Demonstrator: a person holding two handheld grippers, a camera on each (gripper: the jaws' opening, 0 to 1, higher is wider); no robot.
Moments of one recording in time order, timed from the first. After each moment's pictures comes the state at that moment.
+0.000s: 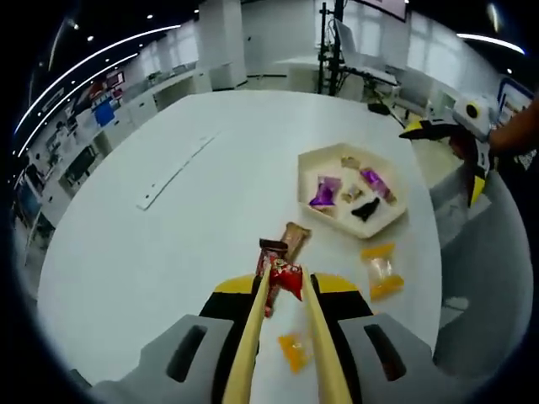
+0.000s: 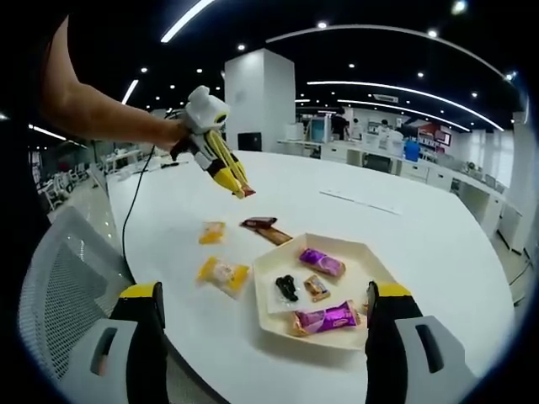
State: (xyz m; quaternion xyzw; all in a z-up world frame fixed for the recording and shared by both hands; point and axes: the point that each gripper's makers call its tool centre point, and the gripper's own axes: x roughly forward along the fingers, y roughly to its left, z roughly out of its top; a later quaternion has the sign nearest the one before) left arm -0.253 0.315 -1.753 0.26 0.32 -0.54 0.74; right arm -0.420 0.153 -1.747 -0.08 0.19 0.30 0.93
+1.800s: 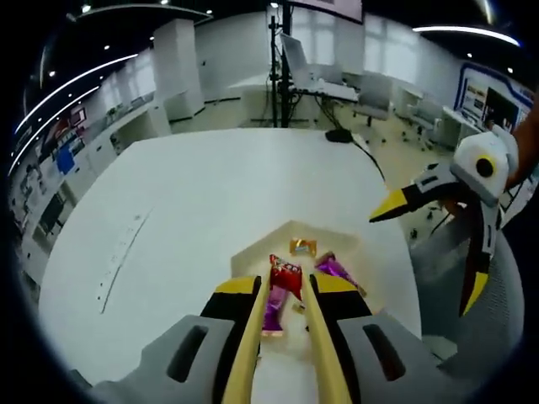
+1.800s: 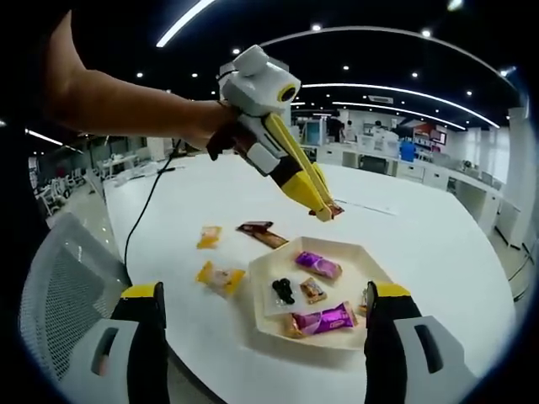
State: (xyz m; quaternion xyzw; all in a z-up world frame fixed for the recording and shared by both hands) left arm -0.296 0.138 -1.719 0.26 0.26 -0.63 0.69; right arm -0.418 0.150 -1.743 -0.07 0.18 0.29 0.94
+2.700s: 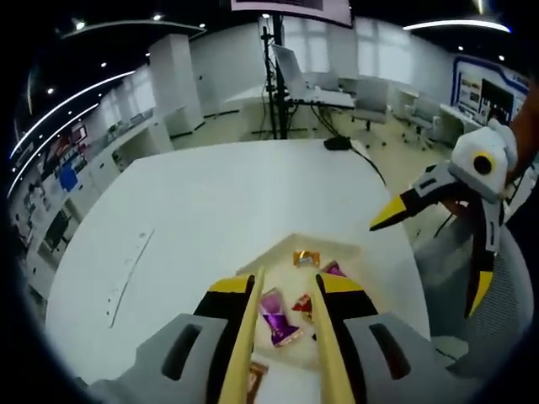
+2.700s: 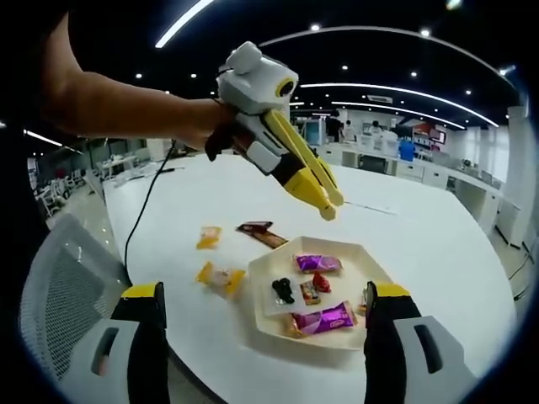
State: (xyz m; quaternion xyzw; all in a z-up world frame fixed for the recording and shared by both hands) left arm -0.295 0.139 -1.709 0.26 0.22 -0.63 0.70; right arm -0.419 0.150 -1.743 -0.07 0.18 0.29 0.94
